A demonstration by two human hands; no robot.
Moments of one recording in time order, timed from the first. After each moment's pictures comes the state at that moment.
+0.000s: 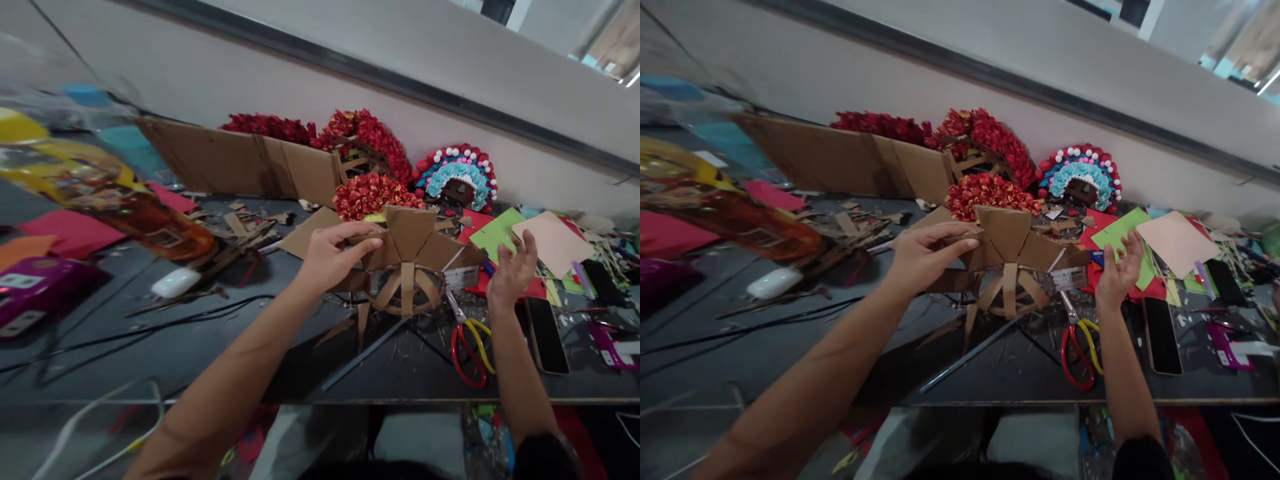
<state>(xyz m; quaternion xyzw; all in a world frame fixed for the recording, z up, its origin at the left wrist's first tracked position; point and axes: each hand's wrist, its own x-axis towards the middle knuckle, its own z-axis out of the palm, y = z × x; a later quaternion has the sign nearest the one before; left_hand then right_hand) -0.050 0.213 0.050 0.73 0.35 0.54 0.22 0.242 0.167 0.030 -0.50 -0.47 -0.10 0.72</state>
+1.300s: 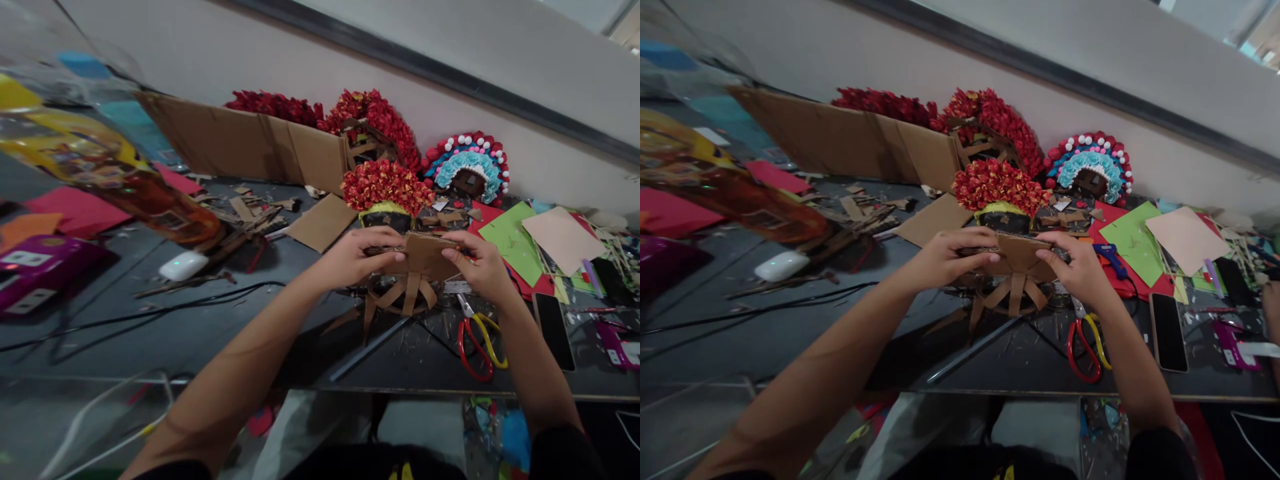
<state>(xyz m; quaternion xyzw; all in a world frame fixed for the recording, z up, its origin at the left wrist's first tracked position) -0.048 0.206 0.054 0.81 0.26 0.40 0.35 0.181 0.156 0.089 -0.48 -0.78 0.16 0.37</state>
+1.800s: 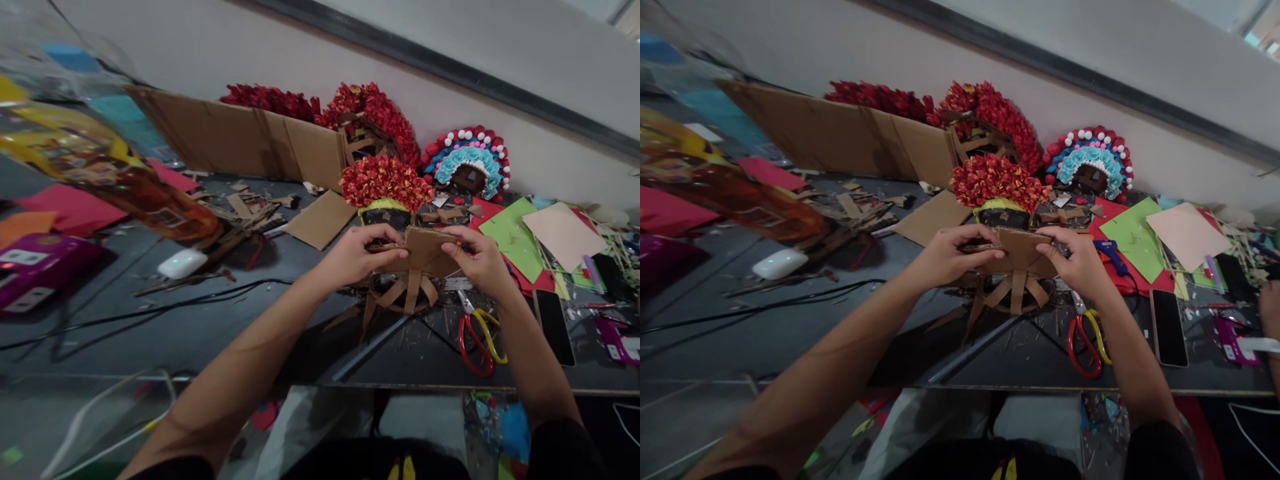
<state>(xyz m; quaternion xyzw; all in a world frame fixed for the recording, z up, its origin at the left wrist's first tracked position) -0.042 0.200 0.055 0.78 0.35 0.38 0.36 0.181 0.160 0.085 -0.50 -0.76 0.18 0.37</state>
